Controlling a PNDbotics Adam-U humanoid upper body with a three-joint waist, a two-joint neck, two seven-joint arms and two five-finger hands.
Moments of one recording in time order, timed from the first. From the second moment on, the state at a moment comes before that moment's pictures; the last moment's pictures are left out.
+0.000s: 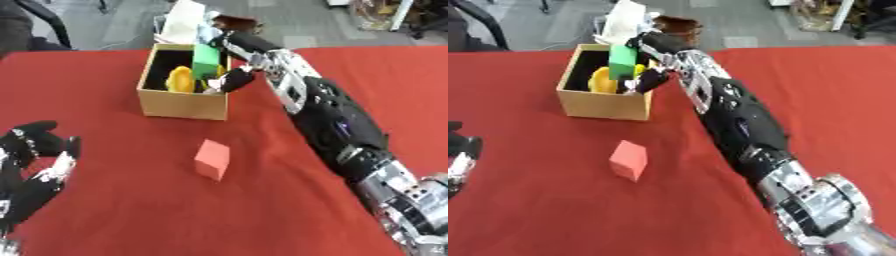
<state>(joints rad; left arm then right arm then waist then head) -0.16 0.24 -0.11 -1.87 -0.15 0.05 0.12 -1.14 -0.15 0.13 -0.73 0.99 -0.23 0.23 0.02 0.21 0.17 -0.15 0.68</state>
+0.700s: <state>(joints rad) -0.16 0.24 -0.11 -1.86 -0.15 0.04 0.12 -1.14 -0.15 0.11 -0.71 1.03 -0.25 0.22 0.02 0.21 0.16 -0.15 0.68</state>
